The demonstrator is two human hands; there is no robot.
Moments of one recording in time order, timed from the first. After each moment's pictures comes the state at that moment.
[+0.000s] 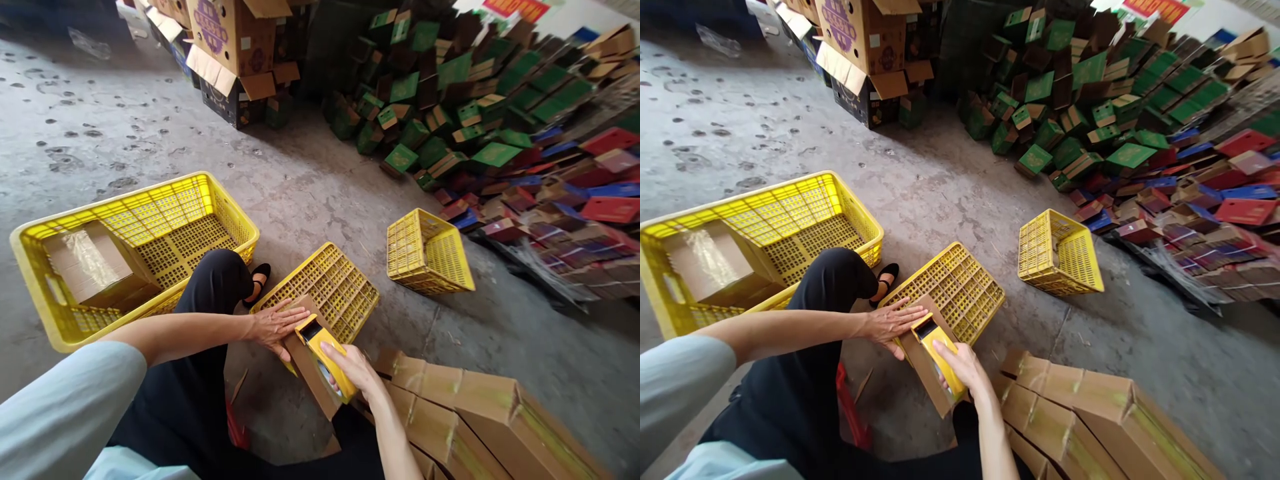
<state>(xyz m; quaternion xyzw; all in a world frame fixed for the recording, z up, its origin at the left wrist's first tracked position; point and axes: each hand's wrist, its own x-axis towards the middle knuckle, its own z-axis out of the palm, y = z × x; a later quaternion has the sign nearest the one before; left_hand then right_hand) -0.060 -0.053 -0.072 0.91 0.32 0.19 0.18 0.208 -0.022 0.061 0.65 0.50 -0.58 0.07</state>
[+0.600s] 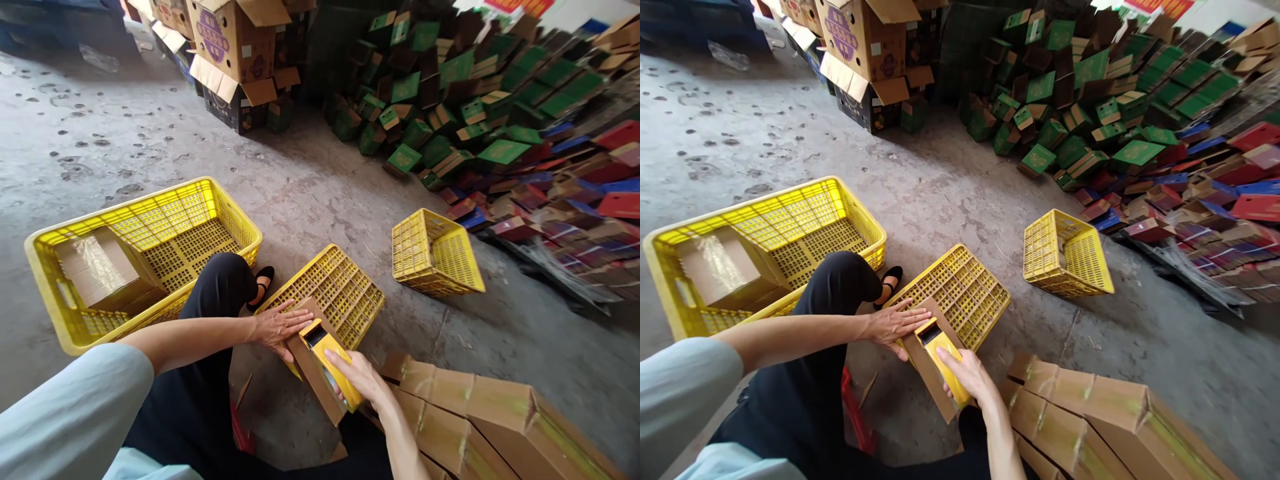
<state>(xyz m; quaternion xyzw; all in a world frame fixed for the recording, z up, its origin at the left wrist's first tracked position) -0.064 -0.047 -0.072 0.91 0.31 0.19 0.21 0.214 -0.027 0.070 0.62 0.51 -0.60 0.07</state>
